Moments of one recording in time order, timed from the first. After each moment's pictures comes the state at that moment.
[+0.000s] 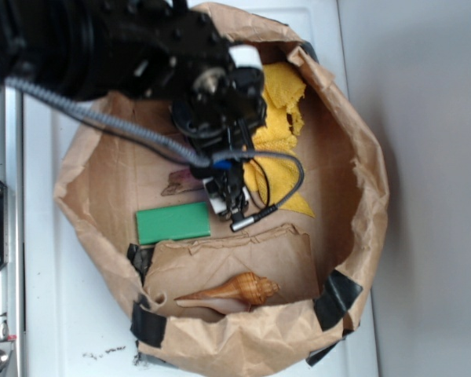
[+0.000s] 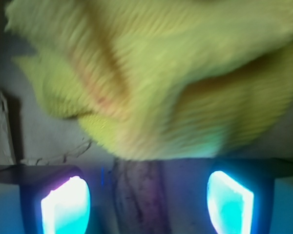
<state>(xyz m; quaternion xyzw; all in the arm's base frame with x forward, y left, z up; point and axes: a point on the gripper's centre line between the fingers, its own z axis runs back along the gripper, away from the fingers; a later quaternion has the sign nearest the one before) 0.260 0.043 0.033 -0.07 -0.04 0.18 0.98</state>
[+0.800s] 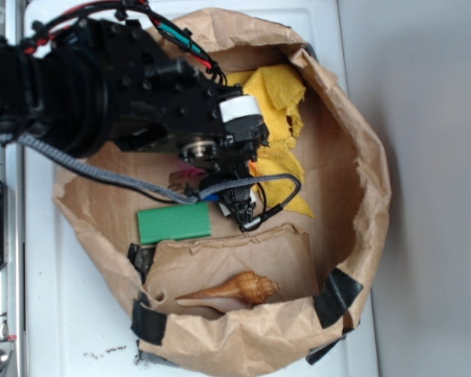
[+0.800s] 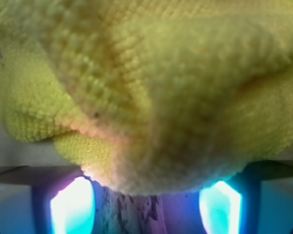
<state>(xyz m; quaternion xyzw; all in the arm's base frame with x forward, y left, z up) 0.265 0.045 0.012 0.00 -0.09 0.21 0.97</state>
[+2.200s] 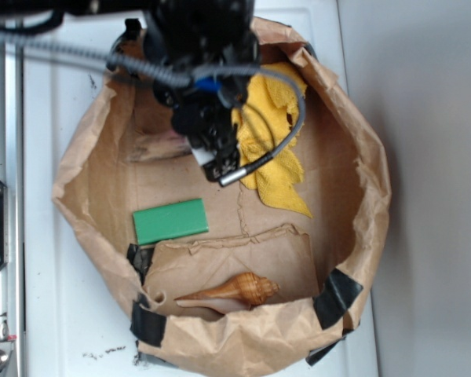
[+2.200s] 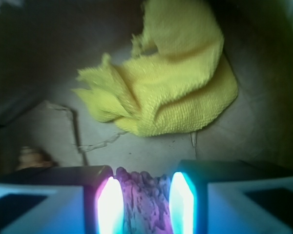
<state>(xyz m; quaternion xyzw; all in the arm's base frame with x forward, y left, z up) 0.251 0.065 0.112 -0.12 -0.05 0.21 0.97</state>
